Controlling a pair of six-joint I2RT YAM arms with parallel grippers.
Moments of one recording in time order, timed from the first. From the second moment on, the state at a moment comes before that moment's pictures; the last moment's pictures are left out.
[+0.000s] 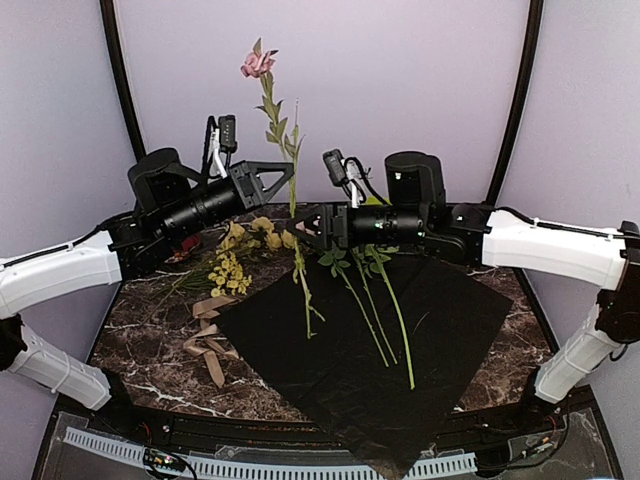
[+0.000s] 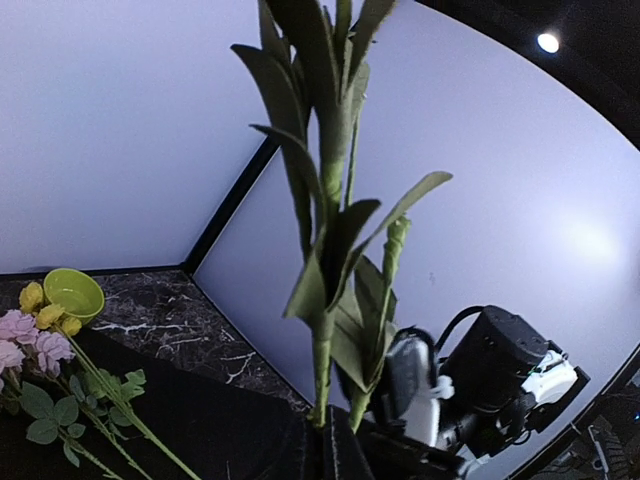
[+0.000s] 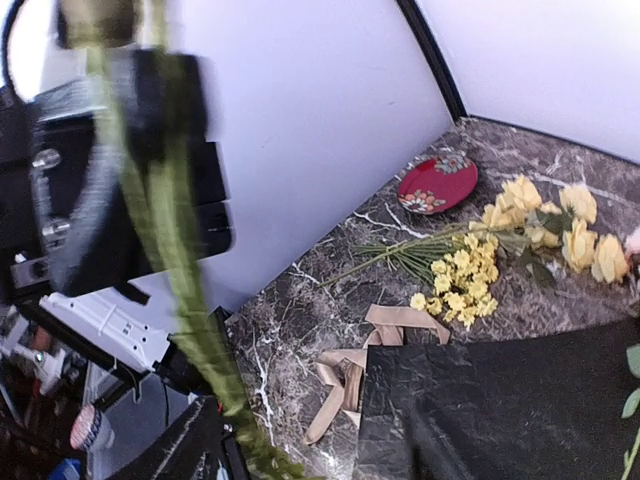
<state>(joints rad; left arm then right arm) -0.81 1.28 1.08 0.31 0.17 -0.65 0.97 1.52 1.30 0.00 -0.33 0.48</state>
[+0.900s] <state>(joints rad) -0.81 1.29 0.95 -0.11 -0.09 -0.62 0.76 1.66 1.34 -0.54 -0.05 0.45</state>
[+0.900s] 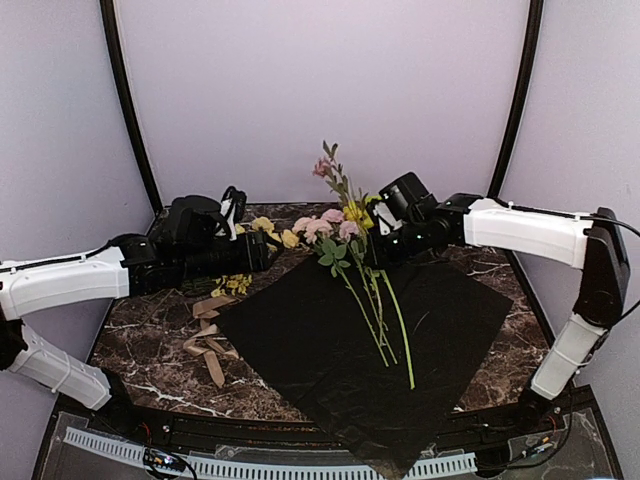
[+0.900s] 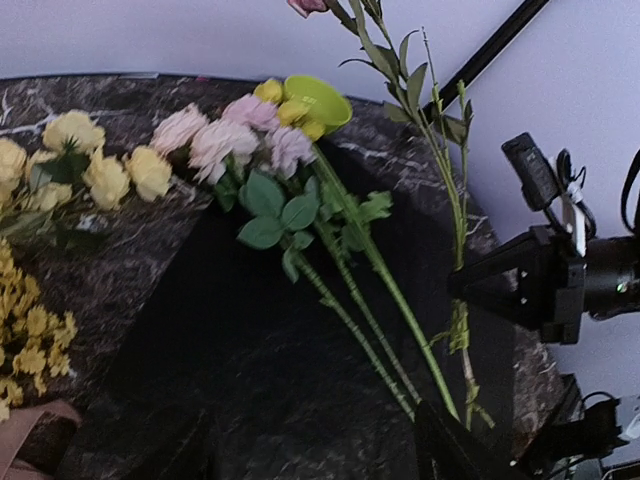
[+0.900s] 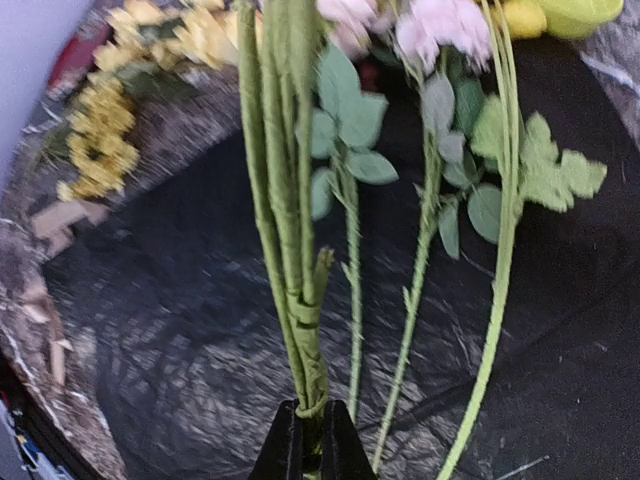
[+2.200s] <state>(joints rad) -0.07 1.59 0.88 -0.56 -0.10 -0.21 0.73 1.62 1.25 -0.71 -0.13 0.41</state>
